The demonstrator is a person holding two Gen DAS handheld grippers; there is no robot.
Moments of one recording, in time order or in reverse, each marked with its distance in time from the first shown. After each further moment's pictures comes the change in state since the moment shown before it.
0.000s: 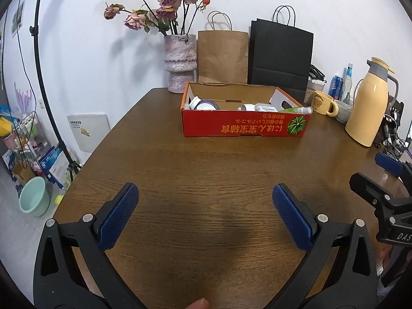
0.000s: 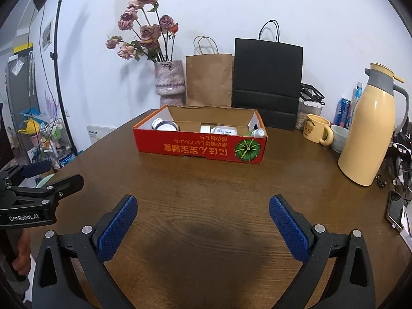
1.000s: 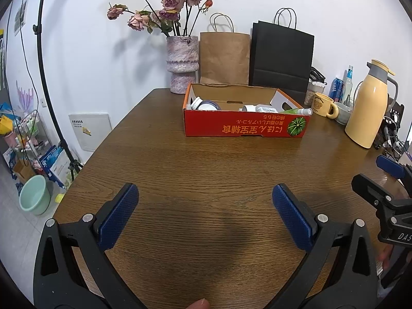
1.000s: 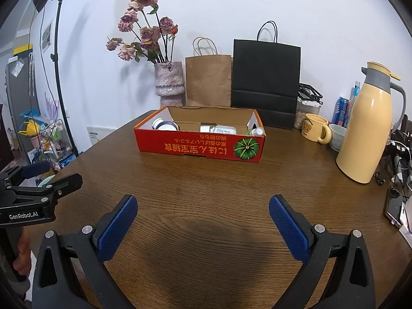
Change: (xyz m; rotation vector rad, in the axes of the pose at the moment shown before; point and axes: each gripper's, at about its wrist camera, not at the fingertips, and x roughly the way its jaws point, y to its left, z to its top) left arm -0.006 0.002 -0.002 -0.010 -0.005 0.004; right arm -0.005 -0.001 -0.004 0.007 -0.003 -0.004
